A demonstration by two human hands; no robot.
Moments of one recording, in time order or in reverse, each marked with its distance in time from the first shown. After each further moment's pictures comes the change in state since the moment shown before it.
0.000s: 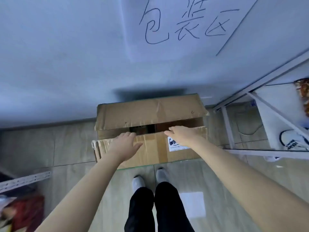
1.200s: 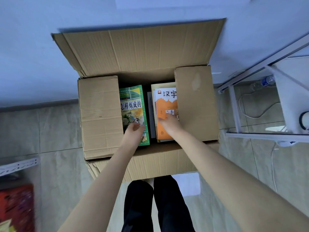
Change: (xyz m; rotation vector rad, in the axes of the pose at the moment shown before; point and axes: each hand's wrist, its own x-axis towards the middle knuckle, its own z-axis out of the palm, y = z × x) left_hand 0.046 0.028 0.091 -1.158 0.035 -0.426; right_hand 0.086 -0.008 0.100 0.664 0.133 0.288
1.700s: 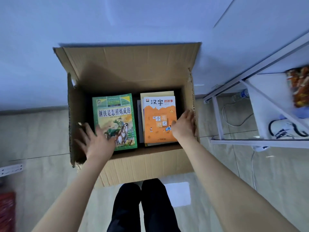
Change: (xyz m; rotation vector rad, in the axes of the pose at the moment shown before) left_hand -0.022 -0.018 -0.051 0.866 0.378 0.091; right_hand -0.035 0.028 -0.068 -0.276 0.445 0.024
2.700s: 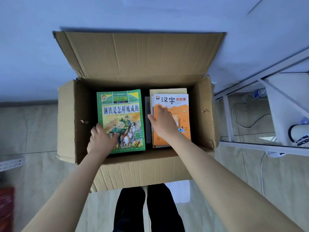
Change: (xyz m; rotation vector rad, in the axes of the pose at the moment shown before) left_hand 0.048 -0.014 0.021 -0.204 -0.150 -0.069; right_hand 0.008 -0.072 0.059 -0.046 -0.213 -0.423
